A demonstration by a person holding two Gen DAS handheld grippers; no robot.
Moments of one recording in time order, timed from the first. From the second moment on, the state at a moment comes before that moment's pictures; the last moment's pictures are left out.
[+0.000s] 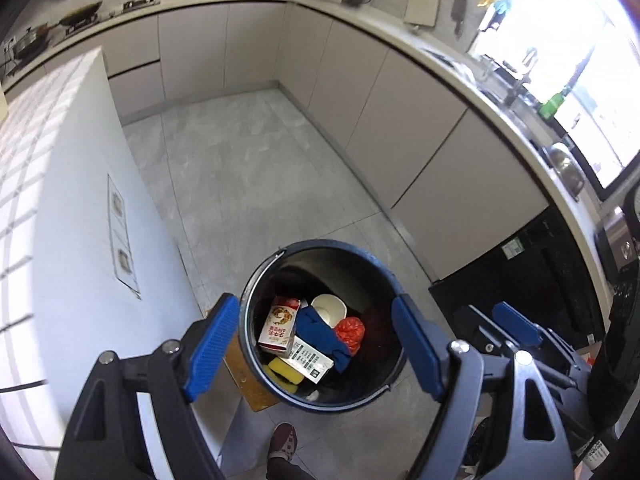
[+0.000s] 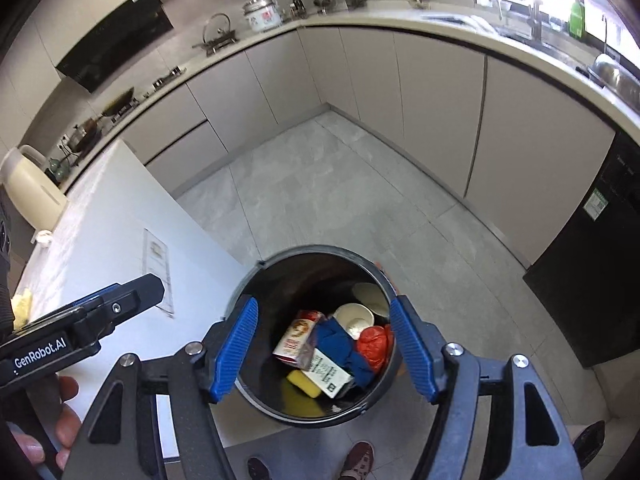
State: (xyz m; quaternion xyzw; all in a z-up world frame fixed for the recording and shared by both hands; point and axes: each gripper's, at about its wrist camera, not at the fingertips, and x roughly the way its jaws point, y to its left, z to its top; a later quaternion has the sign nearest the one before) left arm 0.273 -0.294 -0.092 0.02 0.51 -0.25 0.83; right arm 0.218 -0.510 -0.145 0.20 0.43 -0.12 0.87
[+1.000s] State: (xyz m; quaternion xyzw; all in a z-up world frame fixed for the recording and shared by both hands) left arm 0.236 -0.099 -0.023 0.01 0.45 -0.22 0.86; right arm 0.198 -0.298 -0.033 0.19 0.36 -0.06 0.91
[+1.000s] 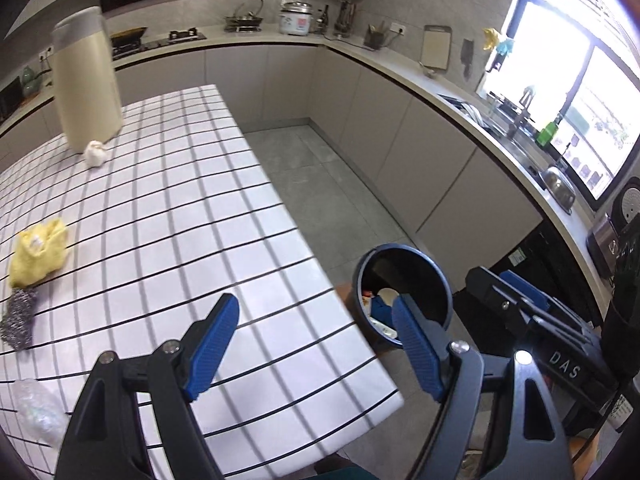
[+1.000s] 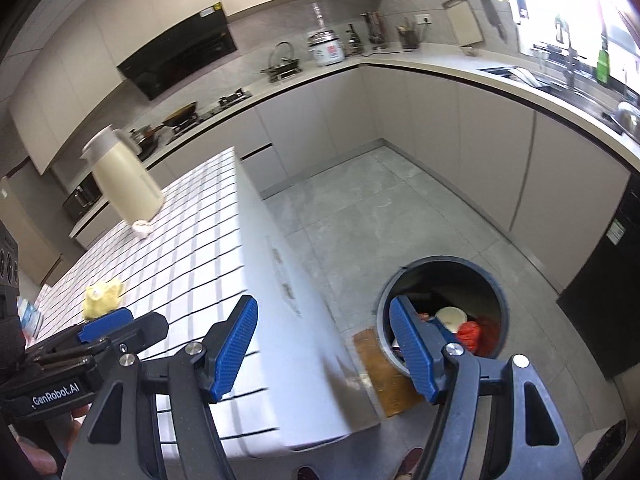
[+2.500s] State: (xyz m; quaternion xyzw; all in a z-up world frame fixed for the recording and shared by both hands) left arm 0.184 0.228 -0.055 -0.09 0.43 0.09 0.89; right arm 0.254 0.067 -0.075 0.05 0.42 0.28 0.86
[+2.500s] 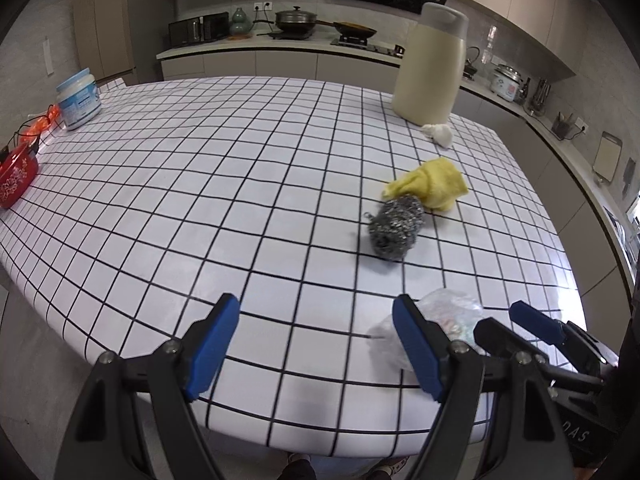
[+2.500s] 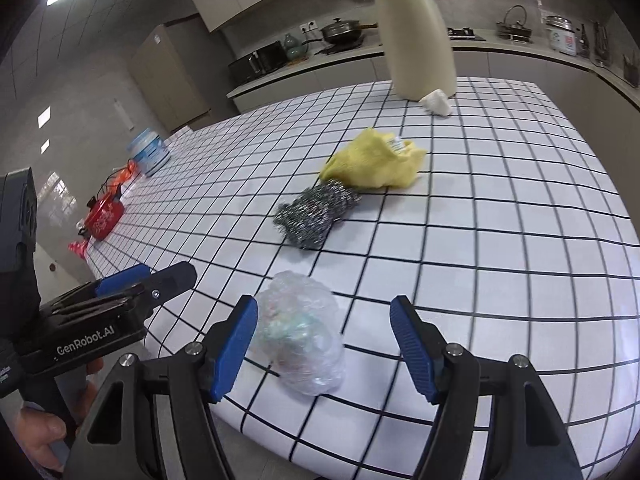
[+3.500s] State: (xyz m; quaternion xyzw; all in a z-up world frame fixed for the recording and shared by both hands) left arm 0.221 0.229 -0.076 -0.07 0.44 0.01 0.90; right arm 0.278 0.065 -0.101 0.05 0.44 0.19 0.88
